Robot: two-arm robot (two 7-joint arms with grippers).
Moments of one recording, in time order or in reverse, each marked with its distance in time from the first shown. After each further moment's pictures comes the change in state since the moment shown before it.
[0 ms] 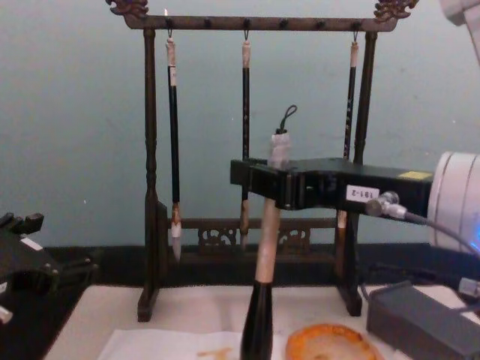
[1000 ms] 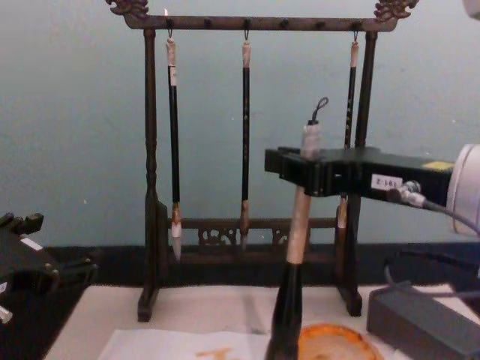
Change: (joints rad) left arm 0.000 0.000 0.000 0.000 0.000 0.000 0.000; right arm -0.034 -0.036 0.089 0.011 -0.084 0.002 -0.021
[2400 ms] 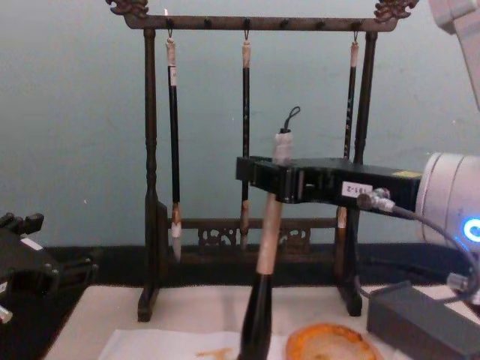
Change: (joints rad) left arm 0.000 0.000 0.000 0.000 0.000 0.000 0.000; right arm 0.017 -0.054 -0.010 0.042 0.027 0.030 0.049
